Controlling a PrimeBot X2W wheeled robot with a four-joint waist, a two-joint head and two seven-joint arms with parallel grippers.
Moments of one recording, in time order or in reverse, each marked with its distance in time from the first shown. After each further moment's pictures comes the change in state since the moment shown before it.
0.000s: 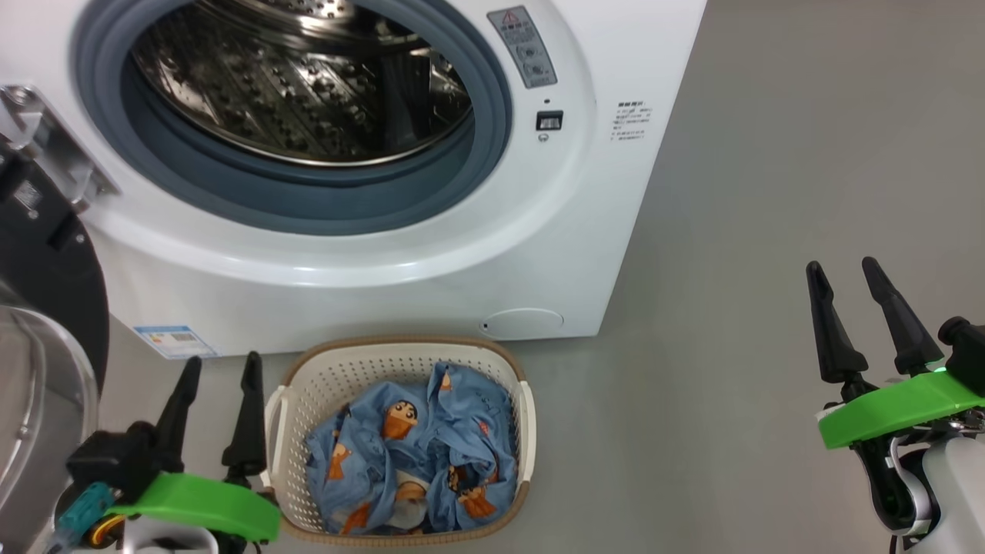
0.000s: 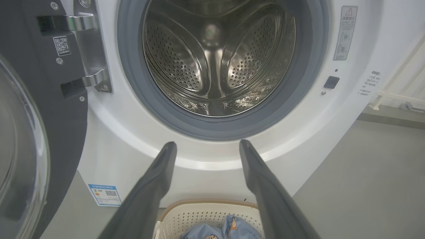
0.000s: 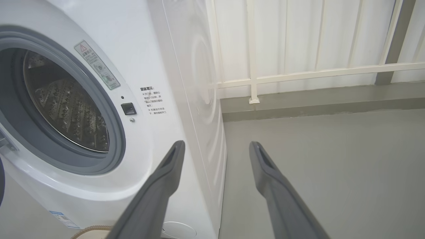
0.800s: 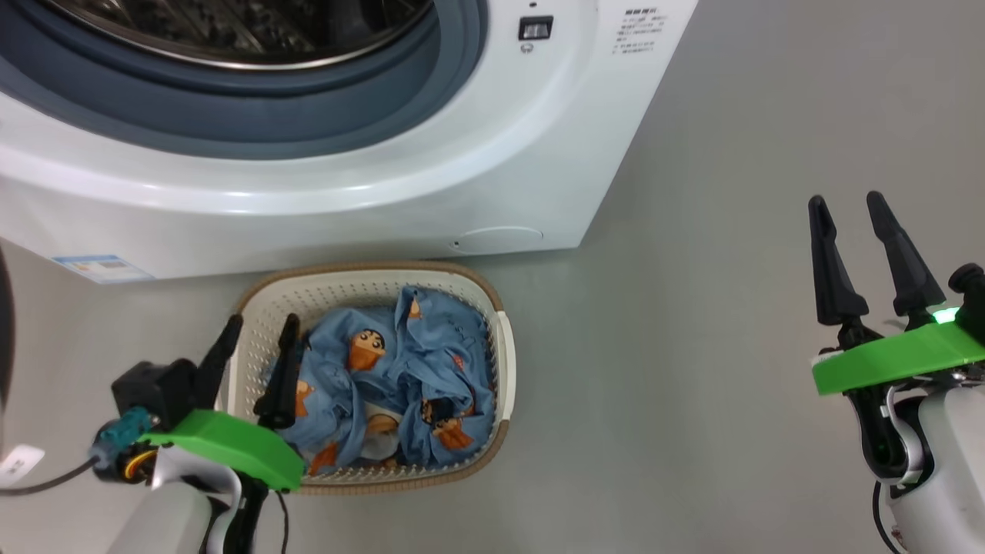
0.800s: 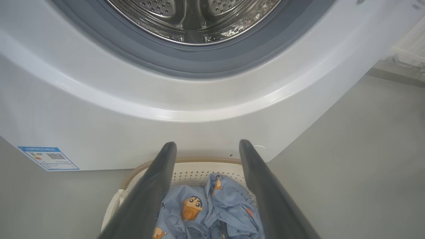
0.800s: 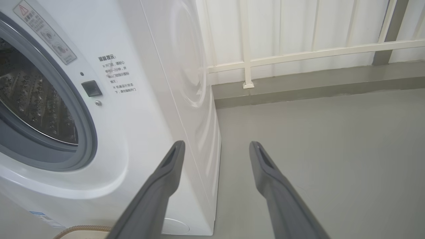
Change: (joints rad) left arm -0.196 -0.038 -0.075 0.209 -0.004 -0.095 0.053; right arm -0.095 0.040 -0.028 -0.040 -0.020 0.000 0.000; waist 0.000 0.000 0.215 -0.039
